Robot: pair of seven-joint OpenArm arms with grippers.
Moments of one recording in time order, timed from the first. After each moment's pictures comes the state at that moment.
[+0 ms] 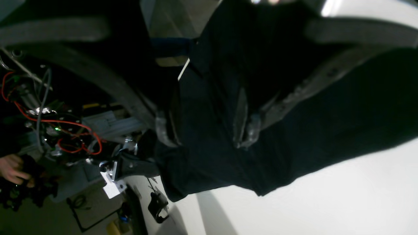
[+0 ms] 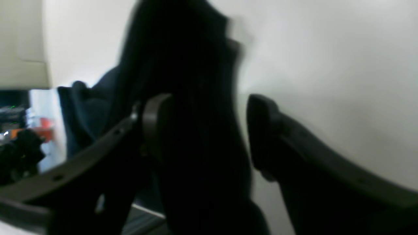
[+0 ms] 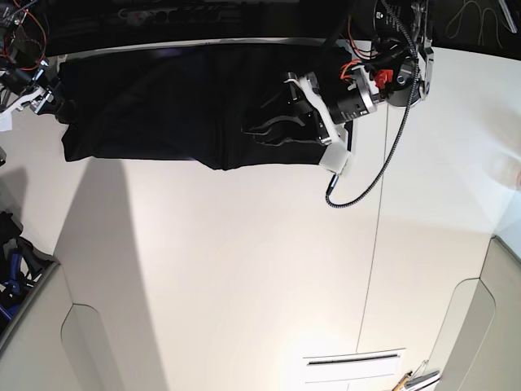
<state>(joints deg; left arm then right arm) 15.9 -5.9 -0.6 100.4 -58.2 -35.9 55.5 -14.8 17.1 43.4 75.4 63.5 34.2 -71.1</state>
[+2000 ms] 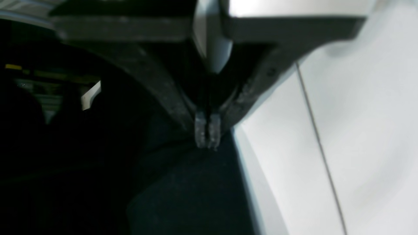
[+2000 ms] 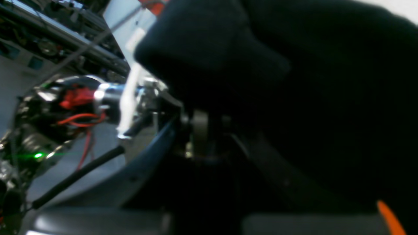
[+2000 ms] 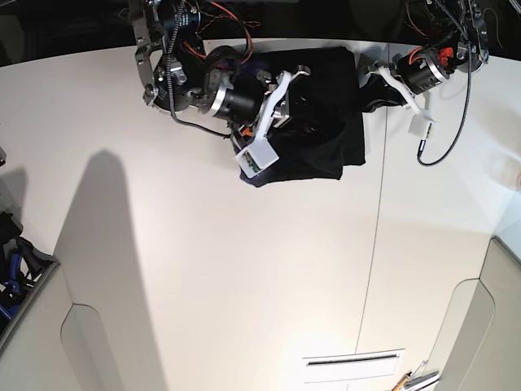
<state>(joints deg) 22.8 -11.2 -21.3 91.7 -48.4 -36.3 55.8 -12.9 -5.8 -13.6 100.9 36.6 30.4 -54.5</state>
